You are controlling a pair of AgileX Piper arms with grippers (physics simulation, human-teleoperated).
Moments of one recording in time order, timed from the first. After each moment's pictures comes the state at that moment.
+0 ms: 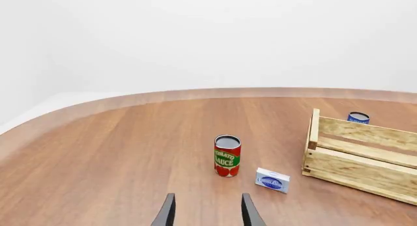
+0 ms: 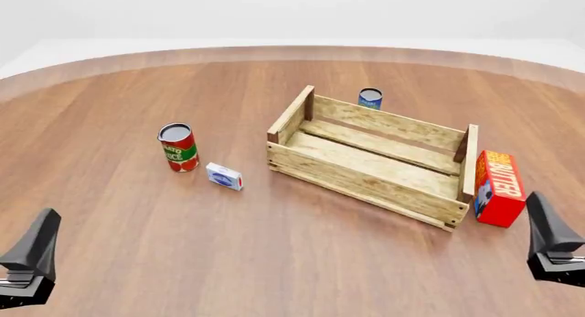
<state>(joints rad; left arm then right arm) 0.00 0.00 0.00 0.00 0.00 -0.05 0.21 -0.01 -0.20 -0.05</state>
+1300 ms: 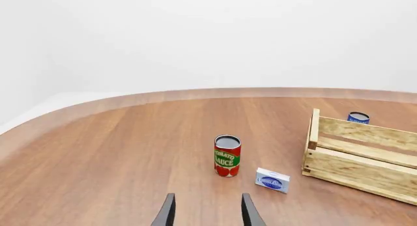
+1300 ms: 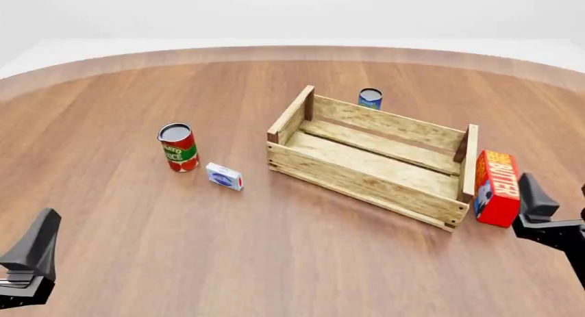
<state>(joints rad) 0.00 0.00 0.00 0.00 0.00 -0.17 0.84 0.00 -0.74 -0.04</state>
